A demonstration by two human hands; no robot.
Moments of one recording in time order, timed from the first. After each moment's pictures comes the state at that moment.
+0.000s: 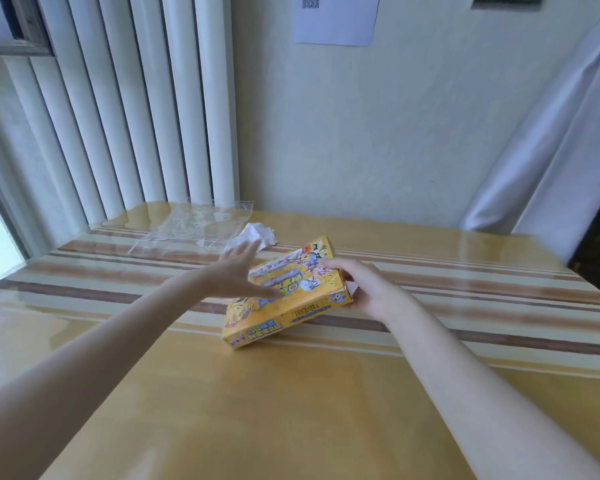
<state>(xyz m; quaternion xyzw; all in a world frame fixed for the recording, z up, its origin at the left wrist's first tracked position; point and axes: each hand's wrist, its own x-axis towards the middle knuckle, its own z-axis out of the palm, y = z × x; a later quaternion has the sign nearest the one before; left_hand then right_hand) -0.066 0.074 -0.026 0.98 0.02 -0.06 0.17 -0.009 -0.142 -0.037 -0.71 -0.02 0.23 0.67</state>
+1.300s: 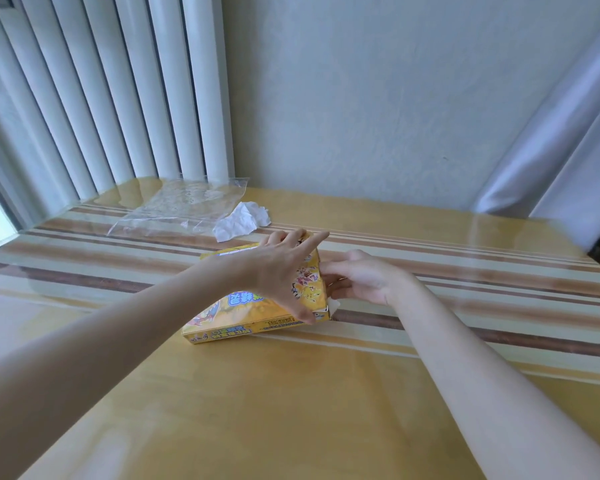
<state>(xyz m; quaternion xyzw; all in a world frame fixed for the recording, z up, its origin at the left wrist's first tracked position) -0.039 0.001 -0.022 0.99 -0.14 -0.05 0.04 0.022 -0.160 -0.042 -0.73 -0.16 0.34 0.57</state>
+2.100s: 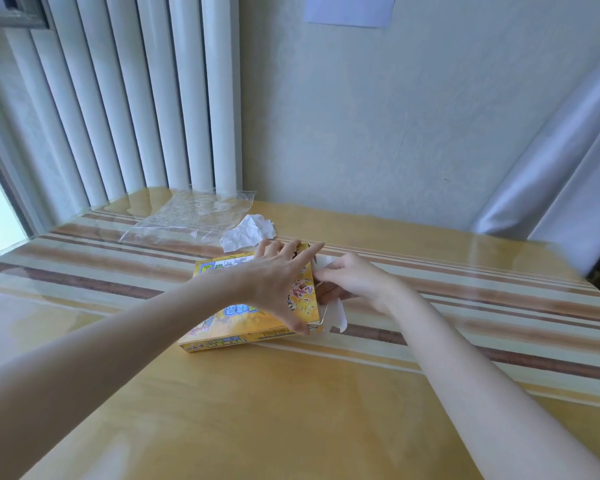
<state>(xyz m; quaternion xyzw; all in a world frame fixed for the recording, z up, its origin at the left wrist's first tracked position) -0.049 0.008 -0.023 0.99 -0.12 -0.02 -0.01 0.006 -0.146 -0.022 -0.83 -0.19 0.25 0.46</state>
